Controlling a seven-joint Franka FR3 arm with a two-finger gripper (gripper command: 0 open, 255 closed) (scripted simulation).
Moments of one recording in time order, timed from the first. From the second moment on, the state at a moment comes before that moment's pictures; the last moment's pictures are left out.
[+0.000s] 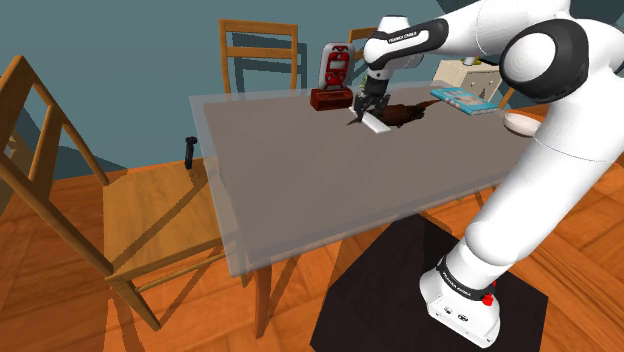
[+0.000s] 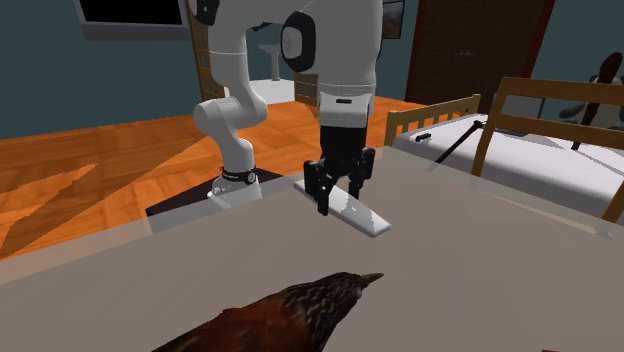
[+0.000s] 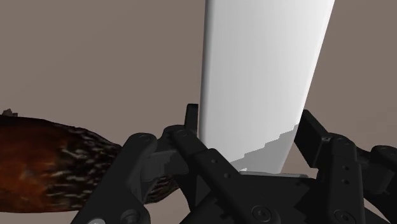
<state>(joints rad) -0.23 0.11 -0.19 -1.92 0.01 2.01 -0.07</state>
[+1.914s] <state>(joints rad) -0.23 0.21 -0.19 -2.04 0.04 2.24 -0.08</state>
